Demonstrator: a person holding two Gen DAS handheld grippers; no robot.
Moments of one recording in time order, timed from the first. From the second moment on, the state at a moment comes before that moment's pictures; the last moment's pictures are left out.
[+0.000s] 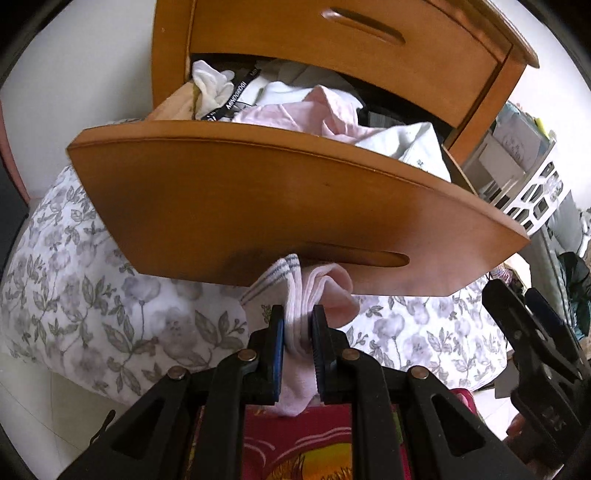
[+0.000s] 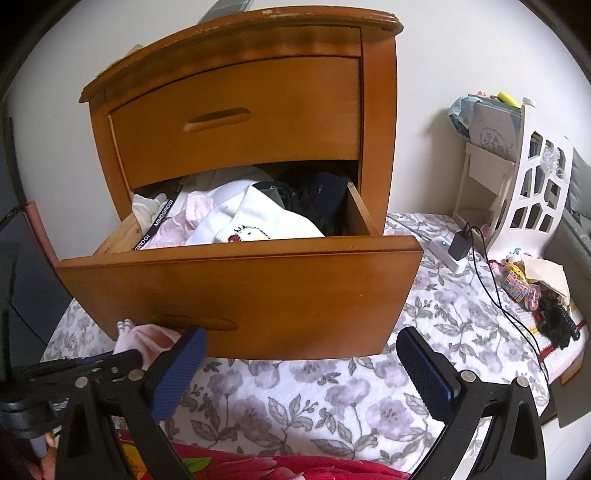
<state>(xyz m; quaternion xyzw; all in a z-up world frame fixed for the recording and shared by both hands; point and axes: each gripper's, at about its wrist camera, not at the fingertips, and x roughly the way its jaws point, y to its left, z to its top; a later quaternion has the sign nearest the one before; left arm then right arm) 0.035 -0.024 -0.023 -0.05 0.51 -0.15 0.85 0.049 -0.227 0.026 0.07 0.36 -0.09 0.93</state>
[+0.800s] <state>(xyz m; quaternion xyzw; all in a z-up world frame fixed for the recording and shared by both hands) 0.043 -0.018 -0.021 -0.02 0.49 -0.13 0.86 0.057 -0.224 0.021 0.05 0.38 -0.08 0.92</state>
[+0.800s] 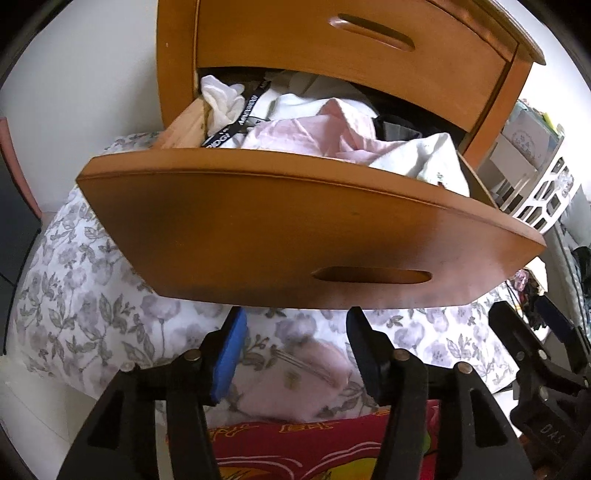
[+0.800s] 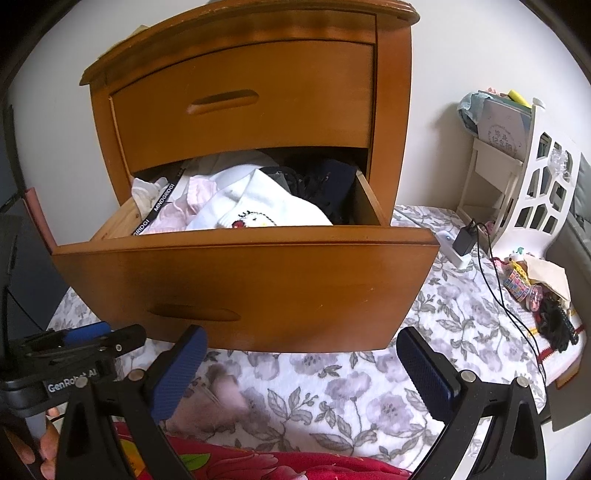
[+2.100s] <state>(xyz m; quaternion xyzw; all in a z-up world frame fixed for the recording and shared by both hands) 0.024 0.023 0.010 -0.02 0.39 -0.04 0.92 0.055 -0.216 0.026 0.04 0.38 -0.06 0.92</state>
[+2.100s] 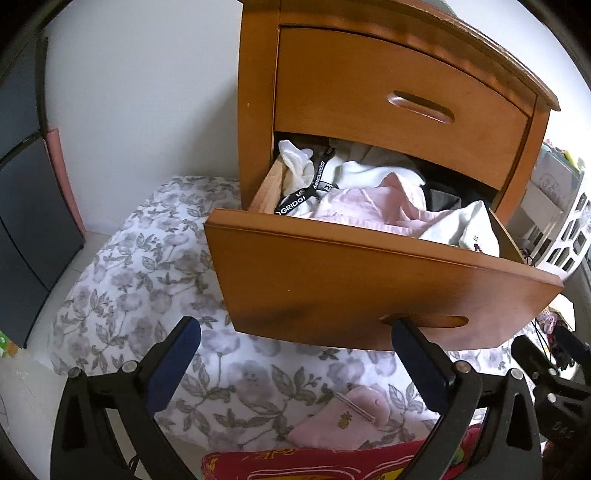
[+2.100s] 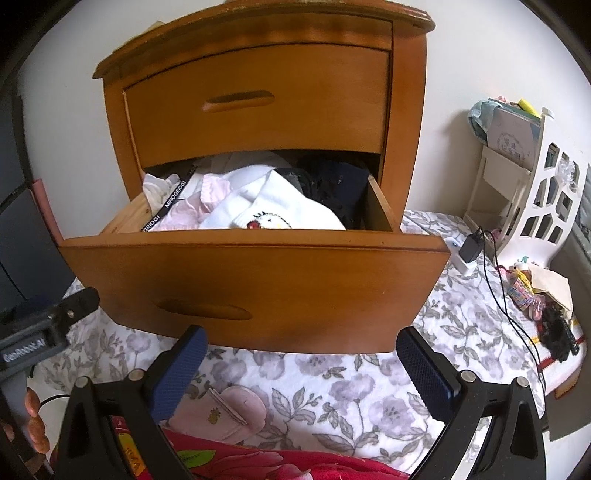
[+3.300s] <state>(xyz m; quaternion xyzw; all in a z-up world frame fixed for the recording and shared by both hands) 0.021 -0.002 0.000 0.04 0.39 -0.02 0.92 0.210 -0.229 0.057 0.08 0.53 0.03 0.84</state>
